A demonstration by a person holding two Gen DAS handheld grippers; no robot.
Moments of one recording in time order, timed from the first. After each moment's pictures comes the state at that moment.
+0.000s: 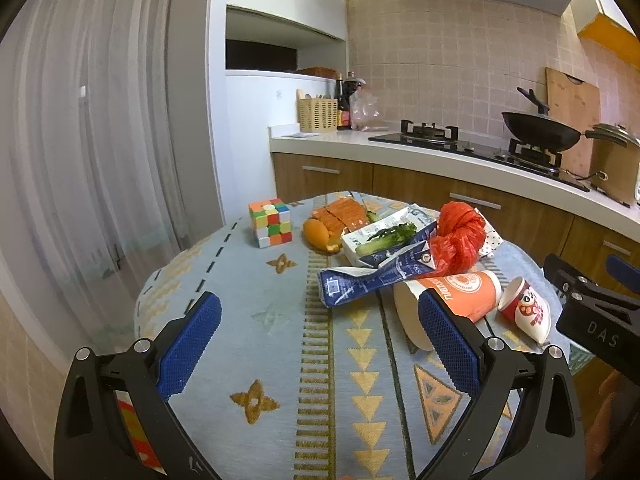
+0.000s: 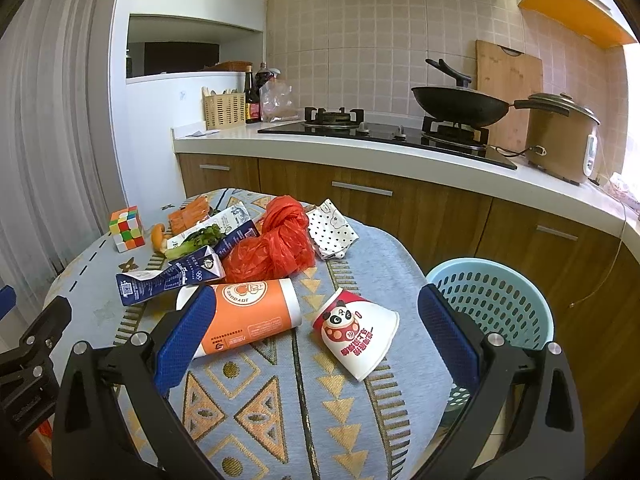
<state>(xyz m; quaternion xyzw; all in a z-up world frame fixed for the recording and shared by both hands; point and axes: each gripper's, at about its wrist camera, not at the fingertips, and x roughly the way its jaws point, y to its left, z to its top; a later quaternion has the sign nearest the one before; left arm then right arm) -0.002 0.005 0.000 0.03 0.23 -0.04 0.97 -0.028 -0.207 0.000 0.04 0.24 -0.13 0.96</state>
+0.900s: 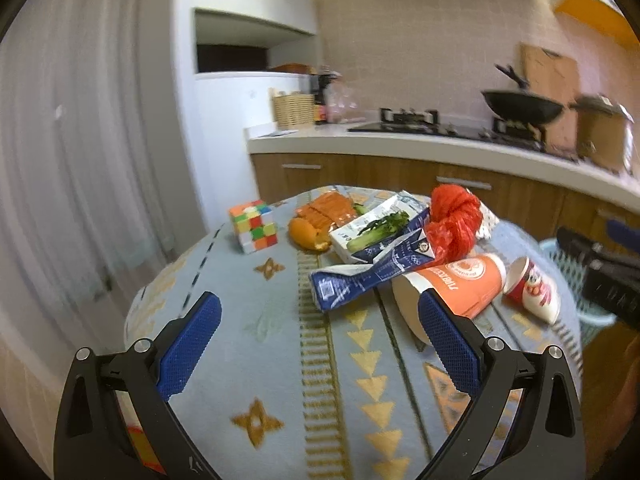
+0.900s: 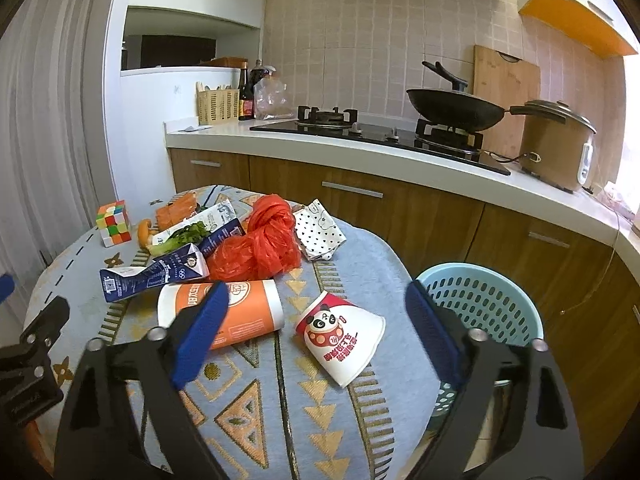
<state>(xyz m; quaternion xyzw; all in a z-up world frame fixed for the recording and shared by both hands) 0.024 0.005 -0.014 0.08 0.23 -0.08 0.97 -0.019 -0.216 -0.004 0.03 0.25 -0.14 0.96</state>
